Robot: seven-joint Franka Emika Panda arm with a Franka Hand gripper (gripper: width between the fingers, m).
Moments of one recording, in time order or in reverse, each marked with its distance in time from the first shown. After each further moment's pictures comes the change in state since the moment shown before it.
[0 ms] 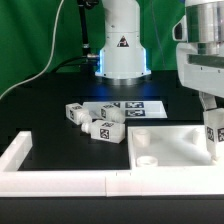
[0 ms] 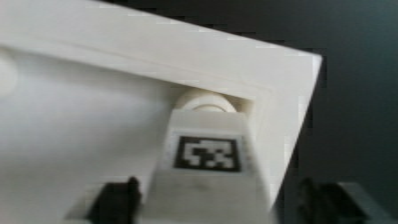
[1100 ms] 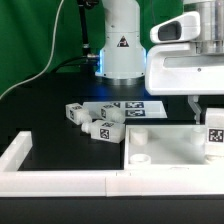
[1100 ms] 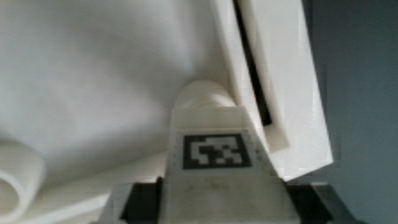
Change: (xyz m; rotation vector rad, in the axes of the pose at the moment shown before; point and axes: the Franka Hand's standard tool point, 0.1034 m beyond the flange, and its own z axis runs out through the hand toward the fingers) arm 0.007 0.007 -0.001 -0.029 0.001 -0.691
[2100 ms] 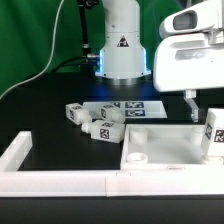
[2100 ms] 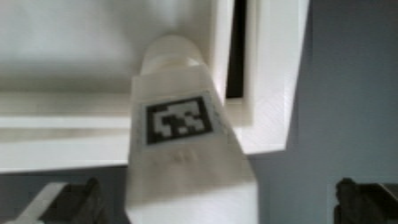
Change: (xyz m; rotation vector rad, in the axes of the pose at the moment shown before) arm -0.005 -0.007 -0.003 0.009 0.065 -0.424
